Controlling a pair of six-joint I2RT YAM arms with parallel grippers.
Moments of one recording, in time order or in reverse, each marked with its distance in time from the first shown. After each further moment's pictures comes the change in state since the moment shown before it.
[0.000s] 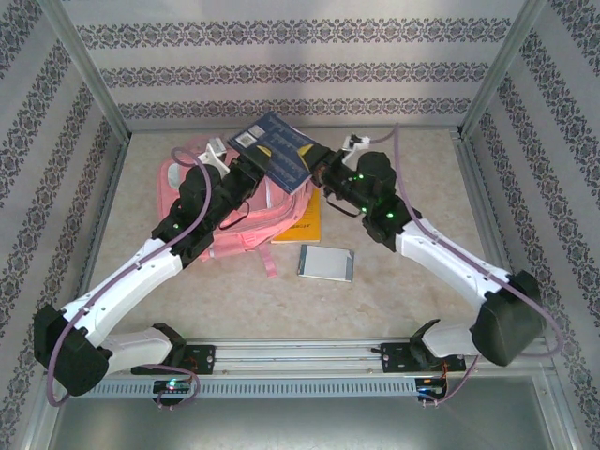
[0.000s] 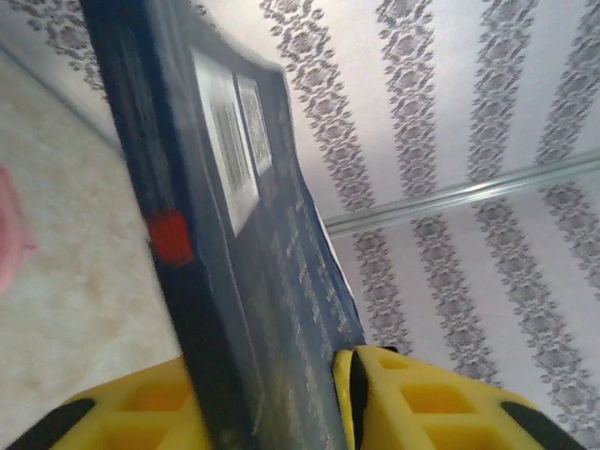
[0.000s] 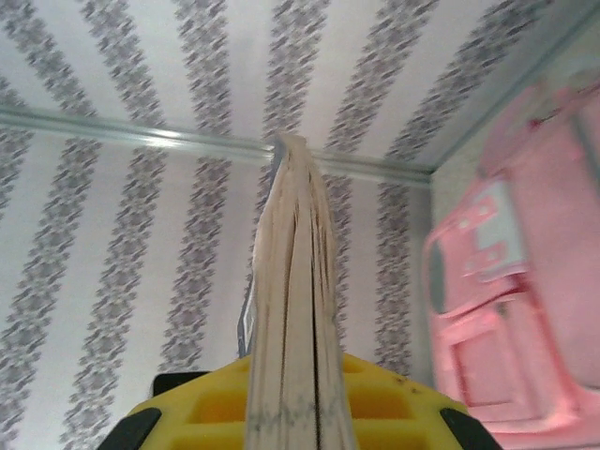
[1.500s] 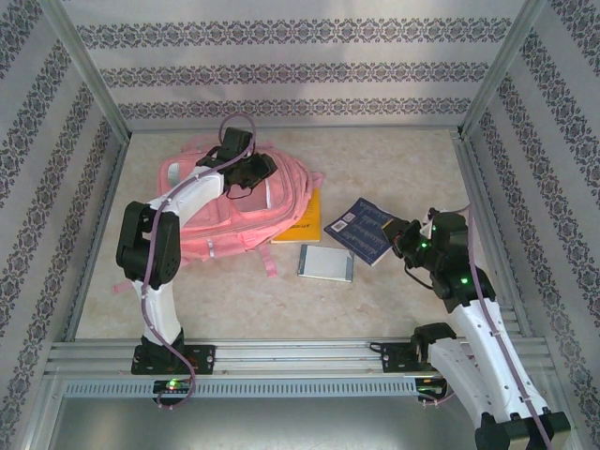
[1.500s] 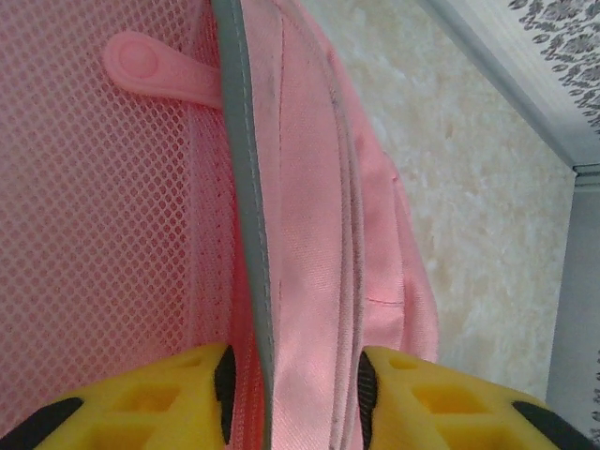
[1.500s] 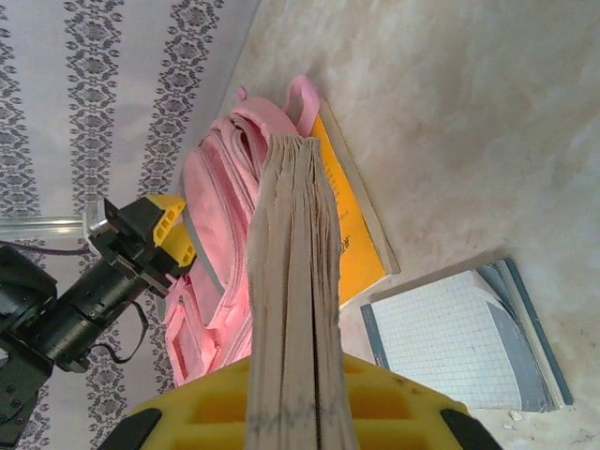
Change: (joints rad) left arm 0.265 0.754 0.469 -0.432 0.279 0.355; right arm -0.433 -0.633 -0.414 -0.714 -0.175 -0.245
